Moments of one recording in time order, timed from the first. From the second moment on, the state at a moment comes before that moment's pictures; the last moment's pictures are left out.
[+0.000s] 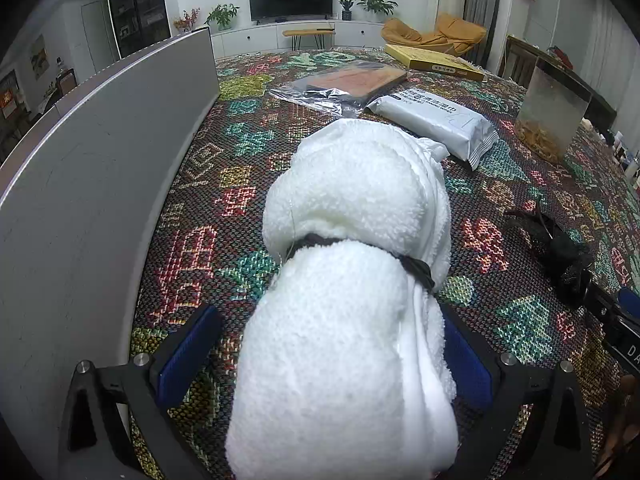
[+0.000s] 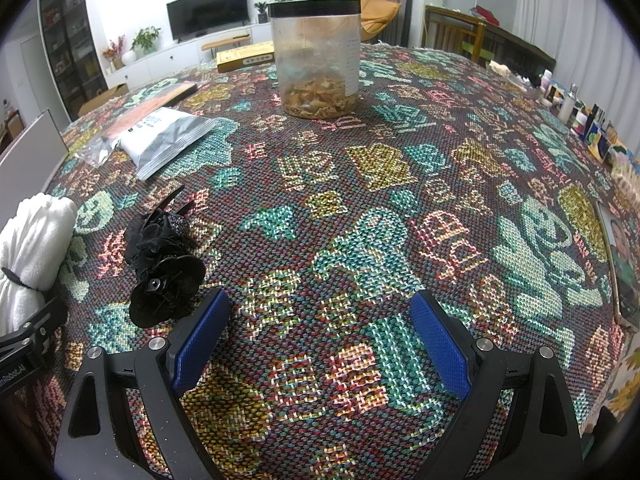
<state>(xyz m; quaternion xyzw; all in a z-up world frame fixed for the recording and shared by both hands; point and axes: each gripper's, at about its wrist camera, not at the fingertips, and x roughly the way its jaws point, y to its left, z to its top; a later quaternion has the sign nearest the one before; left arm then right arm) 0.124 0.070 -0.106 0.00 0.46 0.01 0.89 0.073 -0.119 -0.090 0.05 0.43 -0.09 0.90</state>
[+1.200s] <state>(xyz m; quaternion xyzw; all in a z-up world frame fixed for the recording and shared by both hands) 0.150 0.066 -0.078 -0.02 0.49 -0.03 0.87 0.248 -0.303 -0.075 0.10 0.47 -0.02 0.88</state>
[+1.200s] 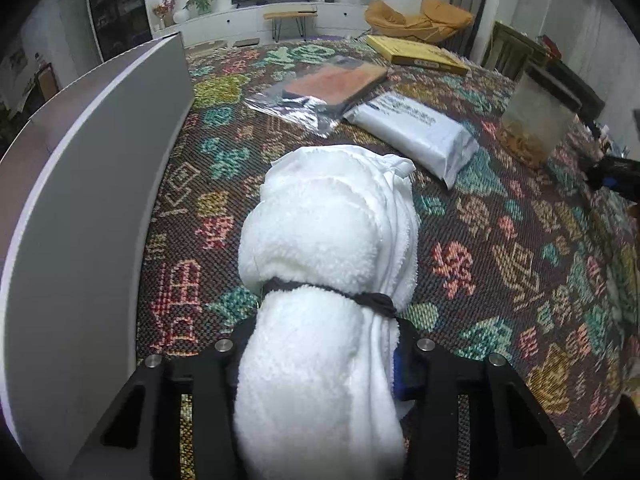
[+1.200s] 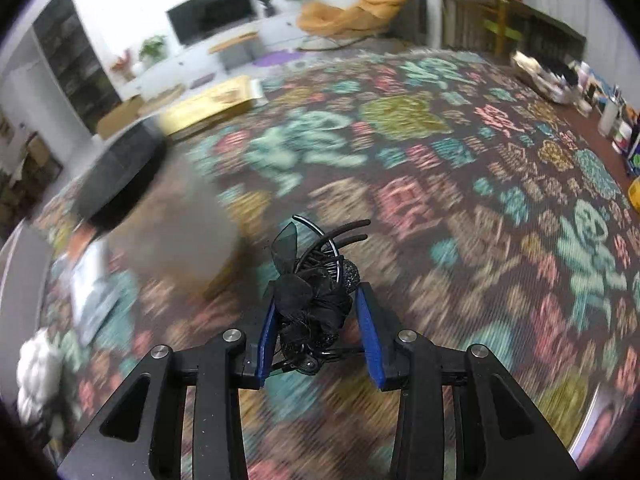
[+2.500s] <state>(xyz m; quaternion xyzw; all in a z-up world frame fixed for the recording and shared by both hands) -0.016 0.321 0.048 -0.11 0.40 0.19 0.89 0.090 0.147 0.077 0.02 0.44 0.38 0.82</state>
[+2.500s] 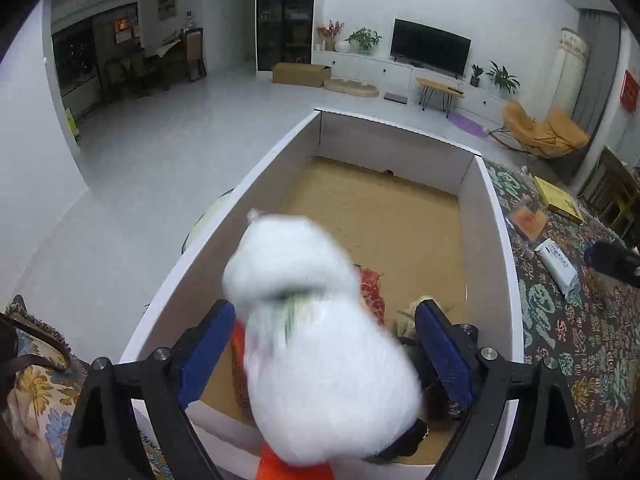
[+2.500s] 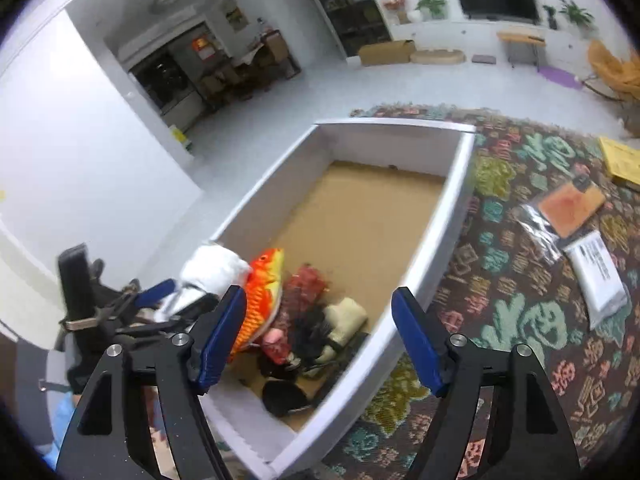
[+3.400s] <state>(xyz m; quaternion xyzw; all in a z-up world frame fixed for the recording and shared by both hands) 0.099 0.055 -0.080 0.01 0.47 -0.03 0.88 0.088 -0.103 -0.090 0.00 0.44 -0.01 0.90</state>
